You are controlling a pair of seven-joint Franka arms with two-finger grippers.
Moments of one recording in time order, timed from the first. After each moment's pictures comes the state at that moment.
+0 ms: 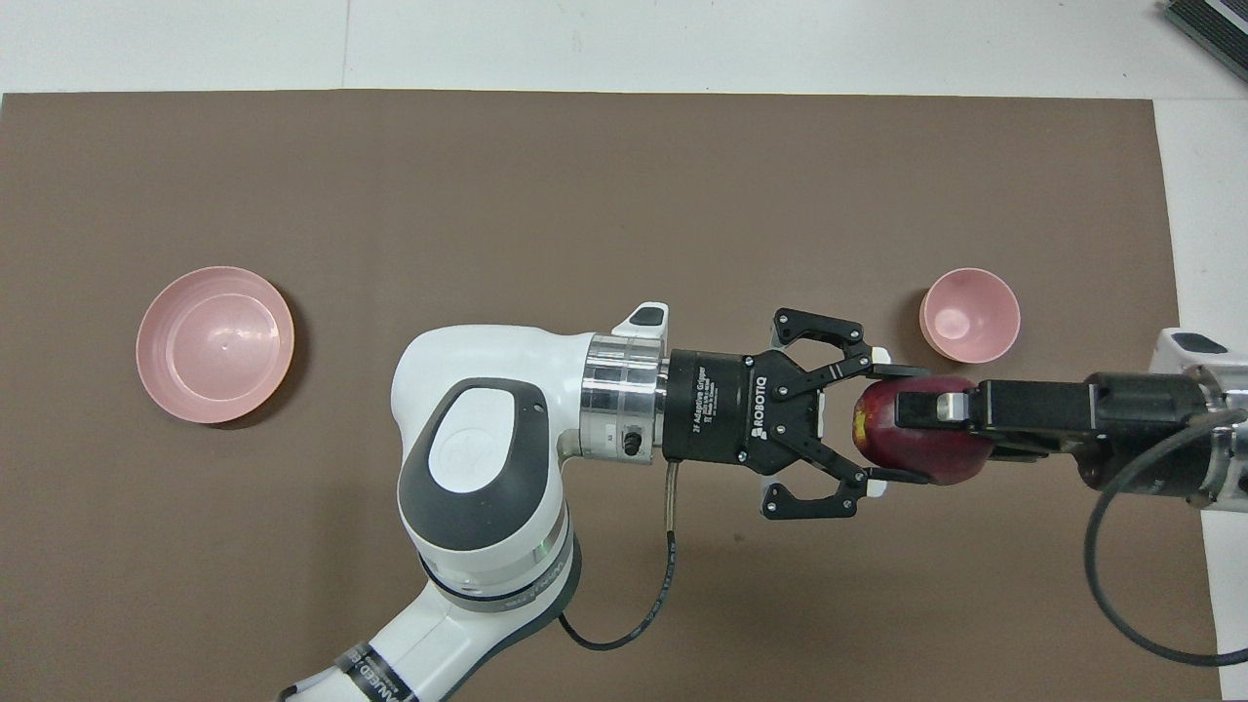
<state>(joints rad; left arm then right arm) -0.24 0.22 -0.54 -1.76 -1.85 2.10 -1.07 -0.05 -0.32 -0.02 -2.18 1.26 1.69 -0.15</state>
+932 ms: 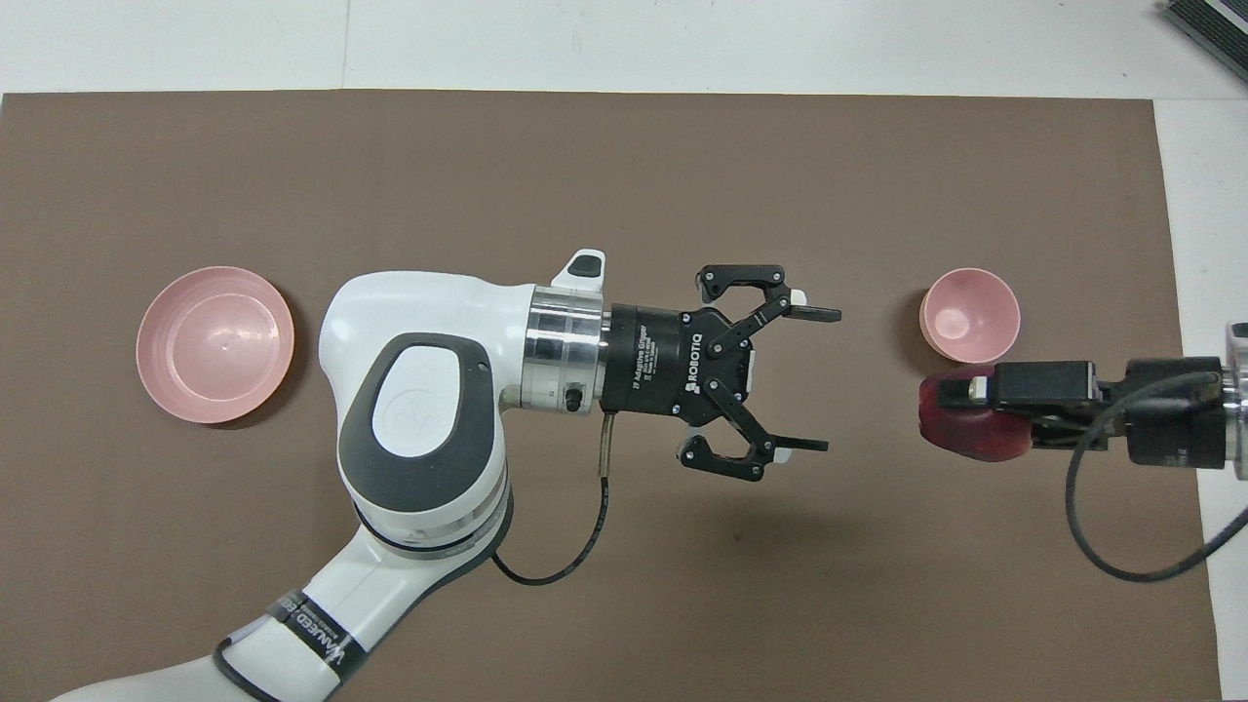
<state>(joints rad) -0.16 0.22 -0.52 -1.75 -1.57 2.10 -1.06 -0.11 -0.25 -0.03 -2.11 0.84 1.75 -0.06</state>
